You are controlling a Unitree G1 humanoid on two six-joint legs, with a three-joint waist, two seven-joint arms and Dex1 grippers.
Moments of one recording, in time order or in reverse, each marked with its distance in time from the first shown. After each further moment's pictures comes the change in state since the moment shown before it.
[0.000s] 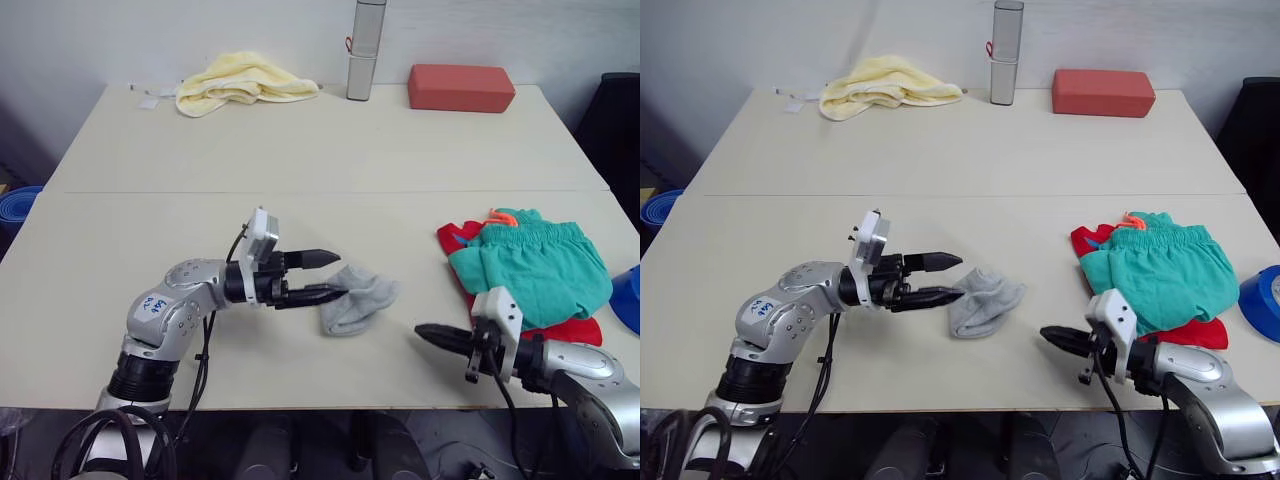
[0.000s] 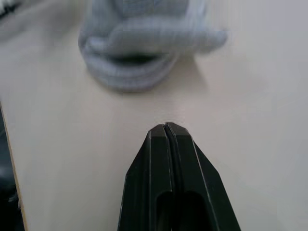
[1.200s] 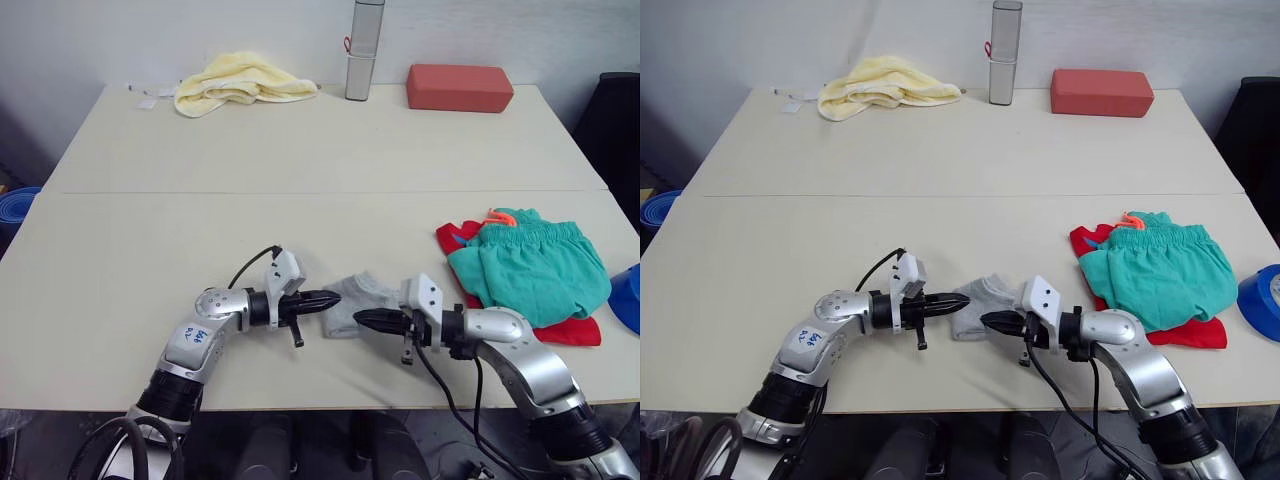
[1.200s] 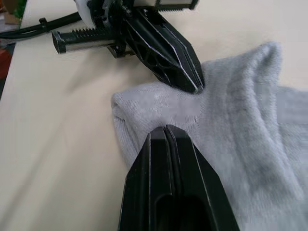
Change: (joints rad) left arm 0.097 -0.057 -0.140 0.125 0.315 -0.195 0.088; right arm -0.226 0.039 0.328 0.154 -0.203 -0.158 0.038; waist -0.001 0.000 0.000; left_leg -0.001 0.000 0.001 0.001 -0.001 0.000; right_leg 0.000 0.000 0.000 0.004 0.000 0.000
